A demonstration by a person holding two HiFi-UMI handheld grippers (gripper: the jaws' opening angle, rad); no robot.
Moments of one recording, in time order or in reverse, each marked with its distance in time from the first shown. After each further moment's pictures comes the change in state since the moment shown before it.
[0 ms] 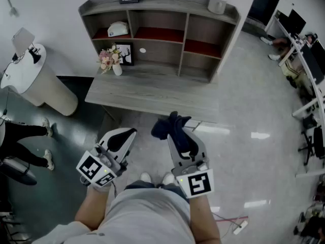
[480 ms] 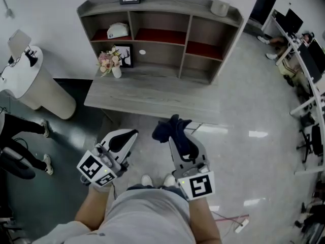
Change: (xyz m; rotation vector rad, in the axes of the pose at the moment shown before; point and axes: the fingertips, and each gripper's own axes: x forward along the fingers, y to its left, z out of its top) left arm -0.007 0.030 -0.003 -0.050 -0.013 -0.051; right arm 0.022 0.014 -0.010 0.033 0.025 -0.026
